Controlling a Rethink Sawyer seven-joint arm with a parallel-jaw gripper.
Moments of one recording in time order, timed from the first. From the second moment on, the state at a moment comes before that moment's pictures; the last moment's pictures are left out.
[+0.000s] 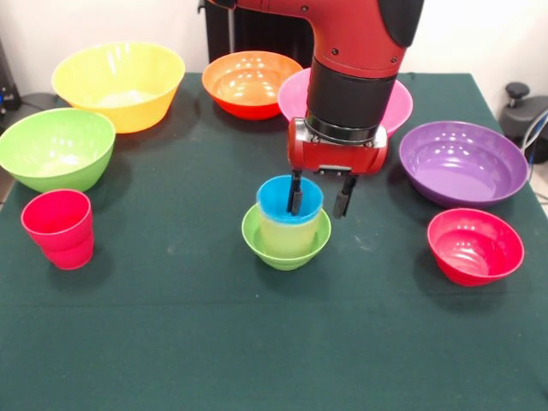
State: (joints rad) arm -0.11 -0.42 -0.05 1.35 -0.11 0.52 1.68
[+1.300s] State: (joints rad) arm -0.12 -0.47 -0.05 1.35 -0.11 0.55 1.68
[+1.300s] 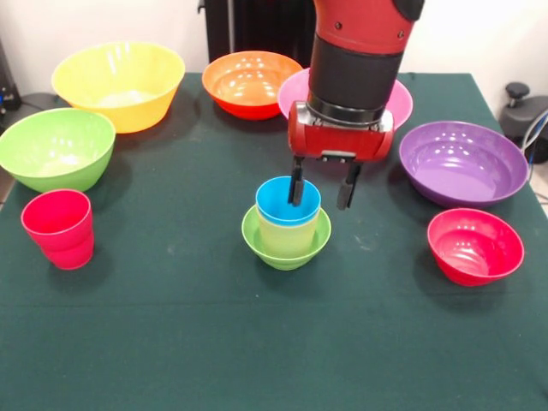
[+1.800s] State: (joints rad) arm -0.13 -0.54 -0.02 1.36 -0.11 0.59 1.68
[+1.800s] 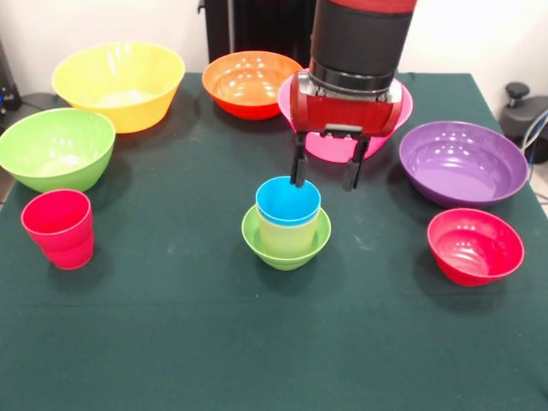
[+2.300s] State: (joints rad) arm -0.17 -0.58 0.04 1.36 -0.08 0.59 1.68
